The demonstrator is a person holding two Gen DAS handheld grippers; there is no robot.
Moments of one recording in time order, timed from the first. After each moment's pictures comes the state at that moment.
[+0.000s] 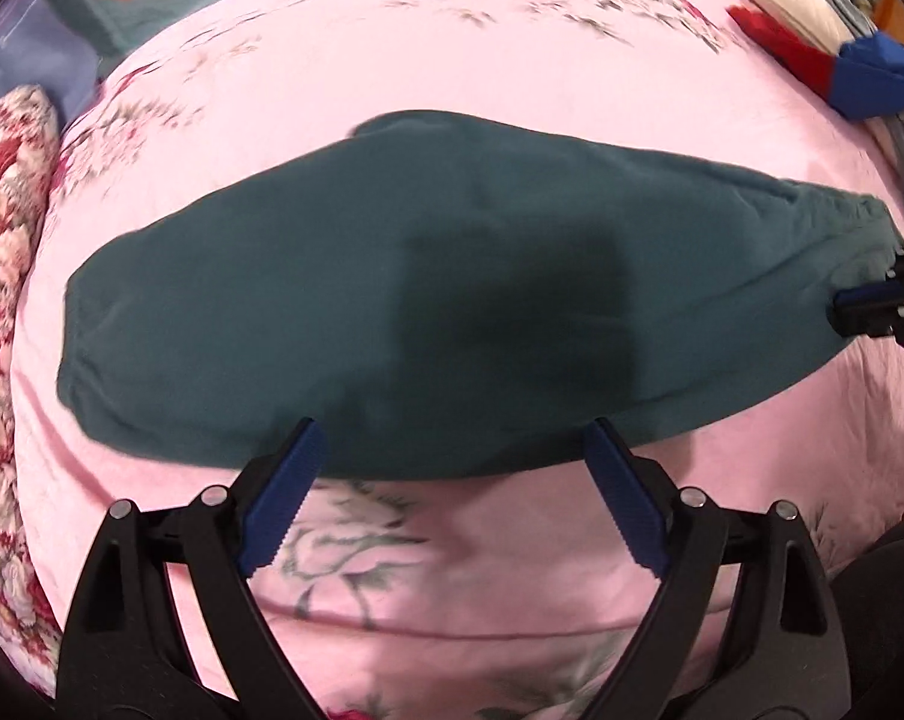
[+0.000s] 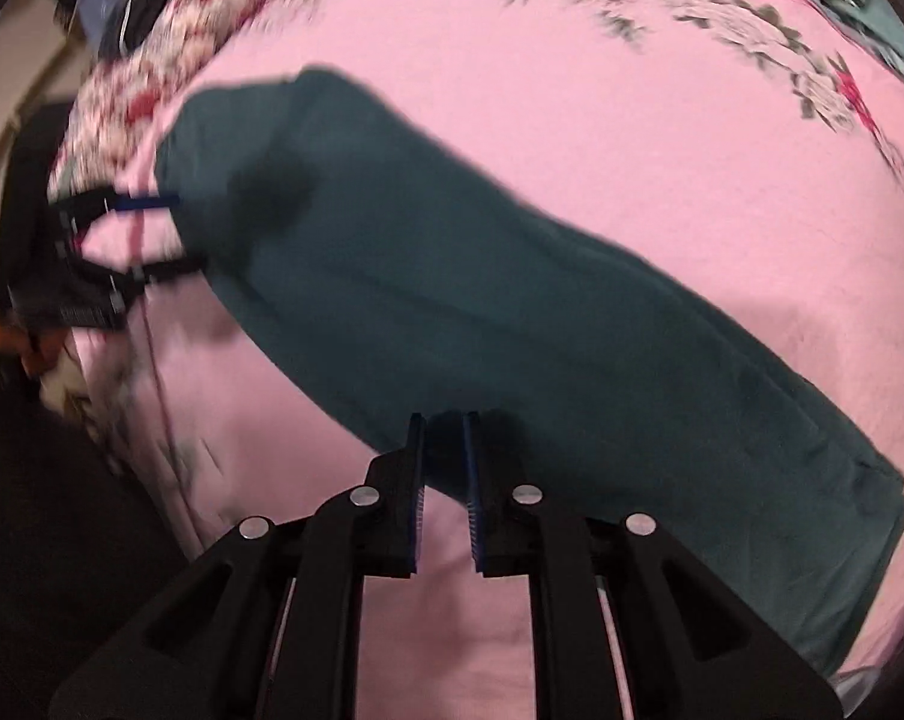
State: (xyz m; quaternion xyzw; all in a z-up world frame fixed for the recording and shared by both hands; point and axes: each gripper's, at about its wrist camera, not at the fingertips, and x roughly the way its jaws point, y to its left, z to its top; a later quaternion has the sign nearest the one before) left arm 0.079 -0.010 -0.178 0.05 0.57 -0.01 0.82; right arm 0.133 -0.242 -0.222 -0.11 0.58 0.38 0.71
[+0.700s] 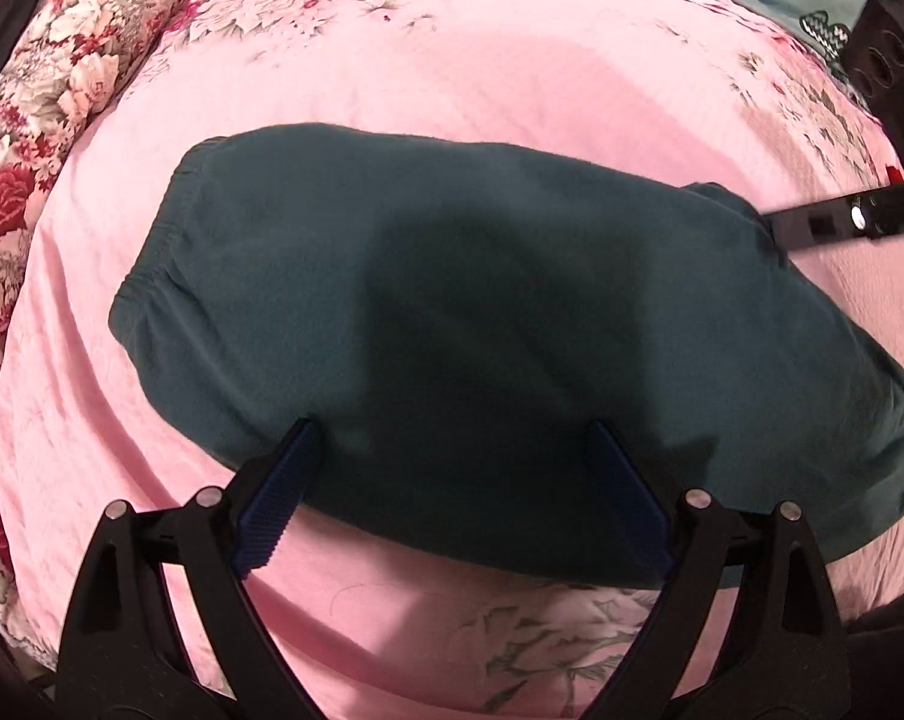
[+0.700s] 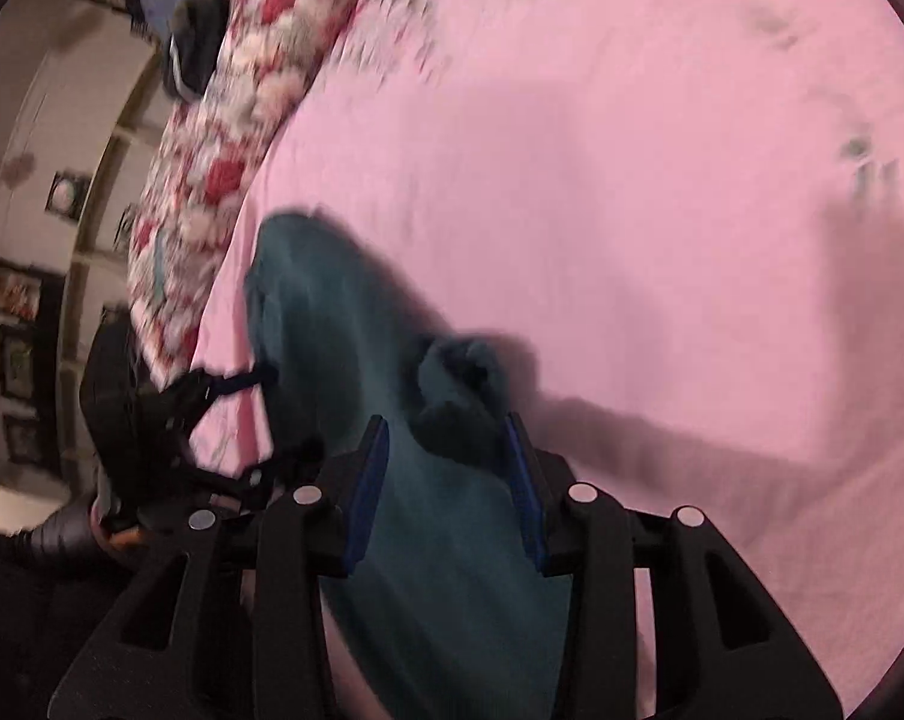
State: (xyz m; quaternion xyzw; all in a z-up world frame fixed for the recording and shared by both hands) left arm 0.108 0.113 -0.208 -0.08 0.57 0.11 0.81; right arm 0.281 -0.017 -0.240 -0.03 0.64 0.55 0.54
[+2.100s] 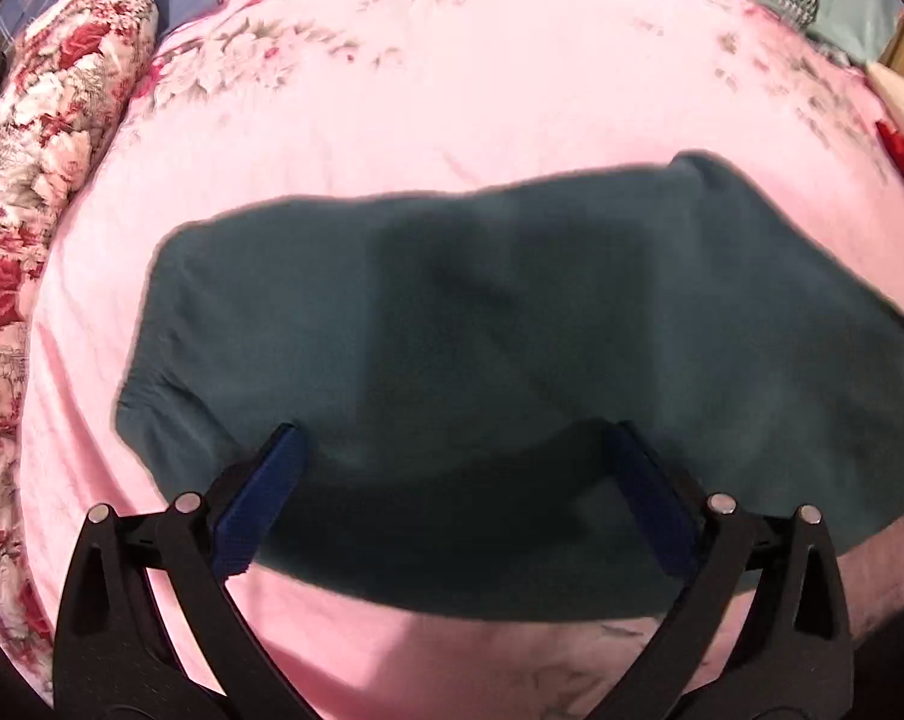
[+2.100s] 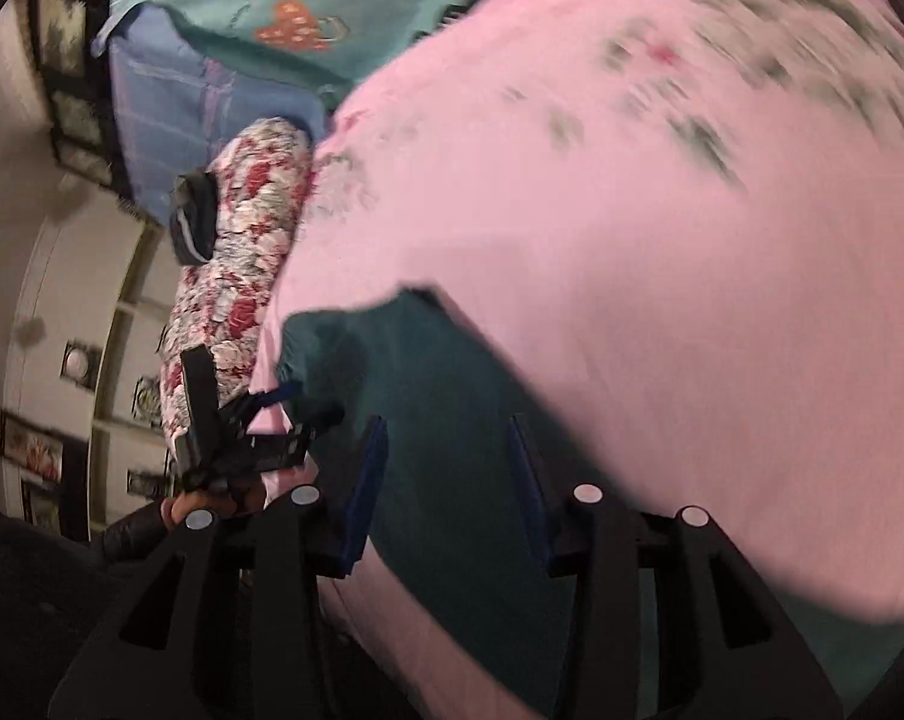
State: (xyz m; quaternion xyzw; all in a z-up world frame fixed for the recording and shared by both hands) left arm 0.133 0.126 -0.200 -0.02 0.55 0.09 0.83; right arm 0.209 -0.218 -0.219 0.17 0.58 0.41 0.69
